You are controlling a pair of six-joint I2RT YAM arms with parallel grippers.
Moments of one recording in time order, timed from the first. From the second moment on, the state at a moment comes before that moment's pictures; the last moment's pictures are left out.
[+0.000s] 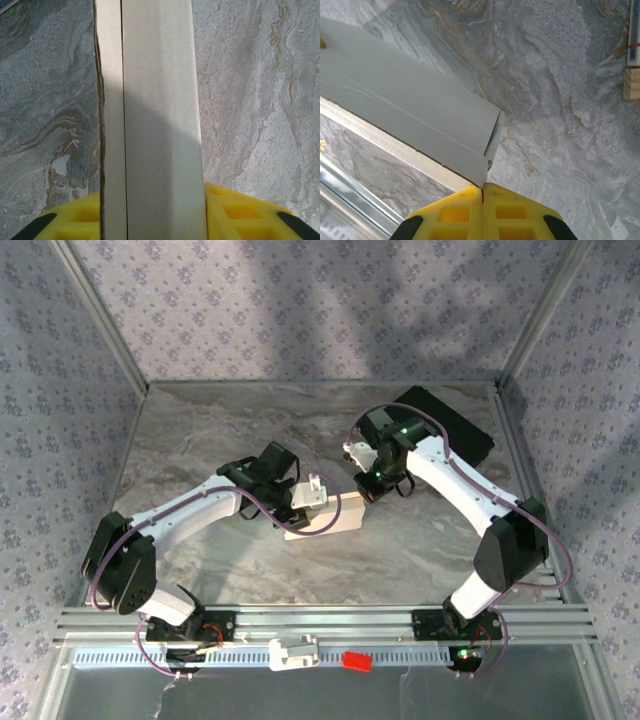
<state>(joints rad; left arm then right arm) -0.72 1.48 1.07 -0.69 0.35 0.66 0.57 1.60 1.46 -1.20 -0.16 -0.07</state>
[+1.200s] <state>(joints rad) -0.71 1.50 1.08 -0.67 0.34 0.60 0.64 1.39 1.17 -0.89 -0.02 0.33</state>
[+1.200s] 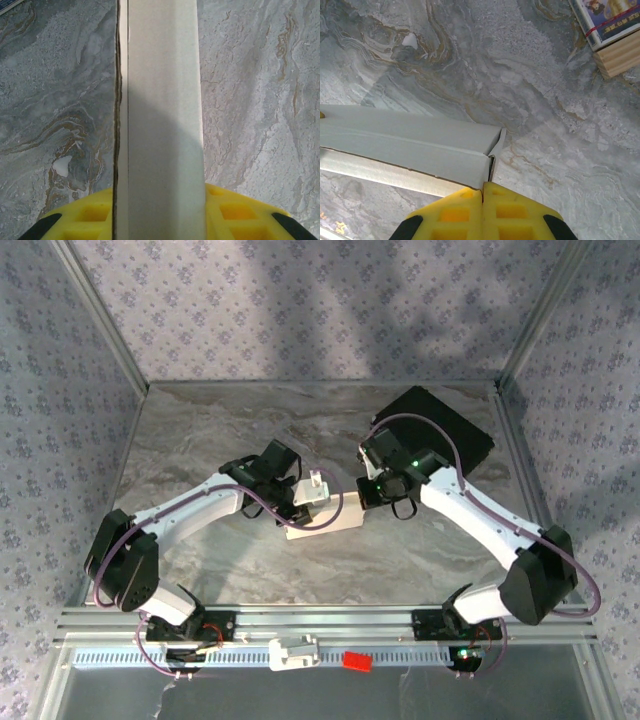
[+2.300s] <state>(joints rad) -0.66 1.19 1.02 -0.66 0.22 0.21 0.74 1.34 1.09 -0.83 0.19 0.40</state>
